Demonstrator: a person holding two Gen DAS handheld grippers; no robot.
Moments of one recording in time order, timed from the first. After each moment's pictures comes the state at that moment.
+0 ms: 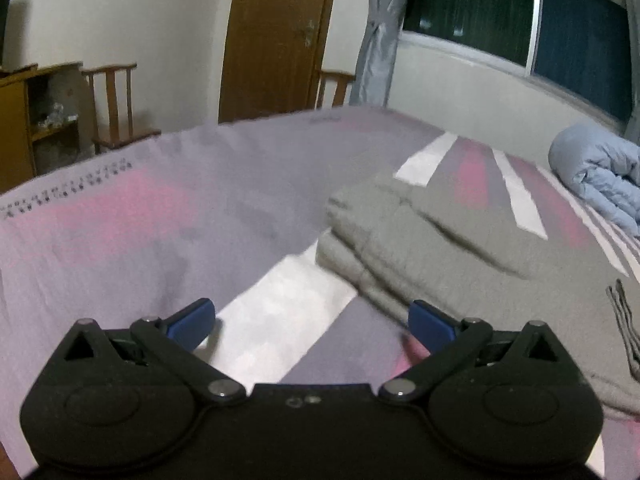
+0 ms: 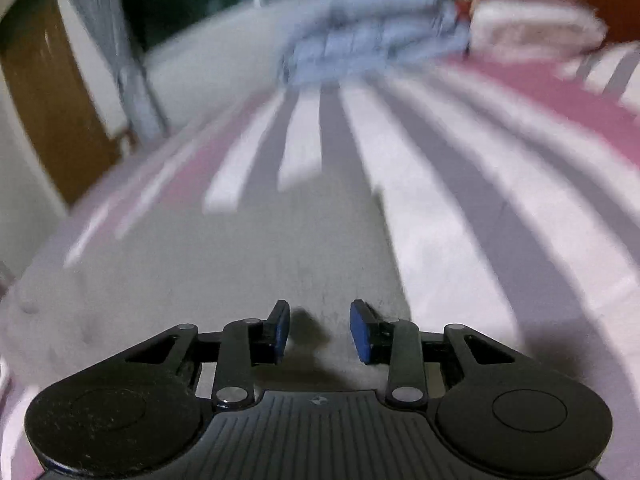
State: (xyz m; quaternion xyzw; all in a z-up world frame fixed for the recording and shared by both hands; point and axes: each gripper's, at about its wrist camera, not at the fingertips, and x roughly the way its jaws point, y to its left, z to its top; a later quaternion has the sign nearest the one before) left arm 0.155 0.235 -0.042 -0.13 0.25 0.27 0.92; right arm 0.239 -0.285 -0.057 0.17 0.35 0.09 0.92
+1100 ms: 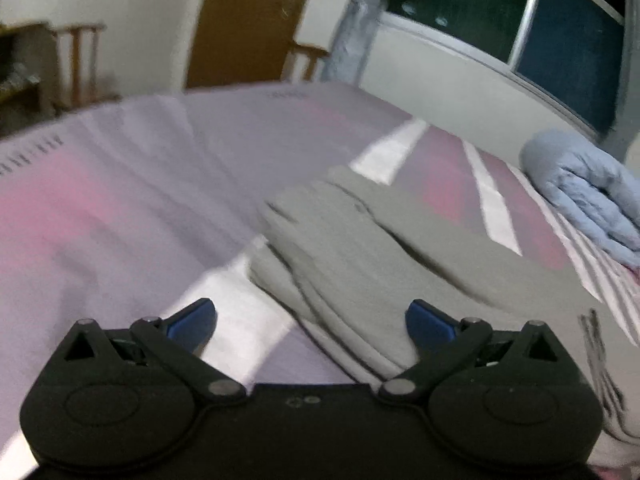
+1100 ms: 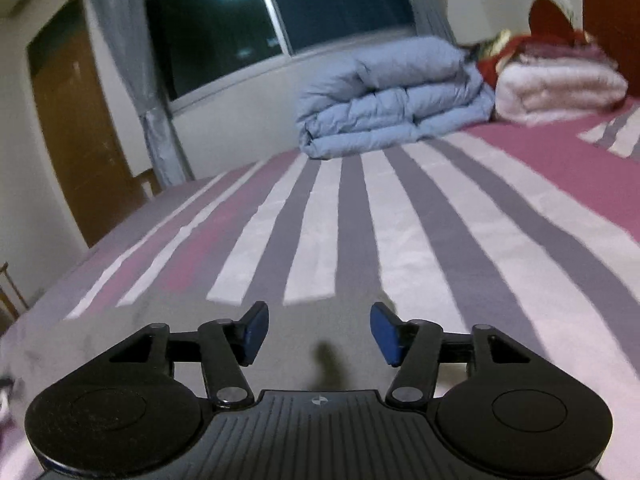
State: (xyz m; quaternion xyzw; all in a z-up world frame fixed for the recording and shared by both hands) left arm 0.206 0.258 -0.048 -0.20 0.28 0.19 0.92; right arm 0.262 -0.309 -0.028 0.16 0.24 0.11 0.95
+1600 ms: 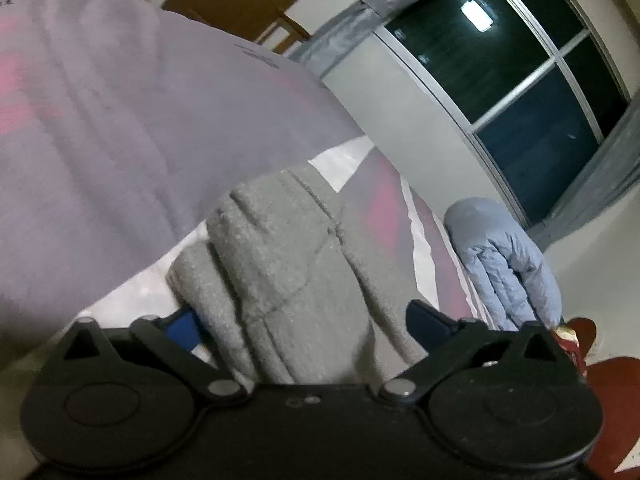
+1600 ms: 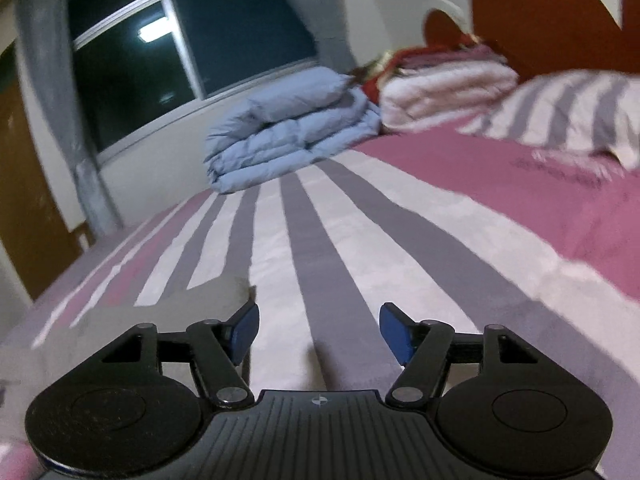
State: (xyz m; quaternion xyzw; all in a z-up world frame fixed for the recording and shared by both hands) left arm 0.232 0.312 -0.086 -0.39 0.22 0.08 0.89; right arm 0.184 -0.380 -0.044 0.23 0.21 -0.02 0.95
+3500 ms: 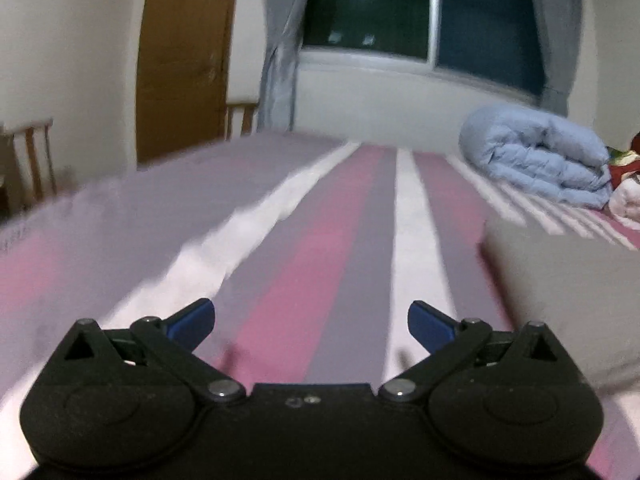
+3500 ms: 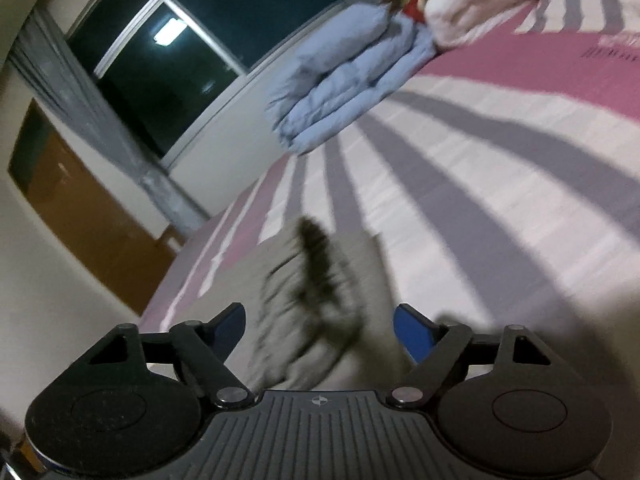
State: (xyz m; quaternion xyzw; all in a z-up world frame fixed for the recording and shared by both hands) left arm 0.180 0.141 -0.032 -0.07 0.25 0.17 0.95; right arm 0.203 -0.356 -0.024 0.37 0.26 0.13 0.88
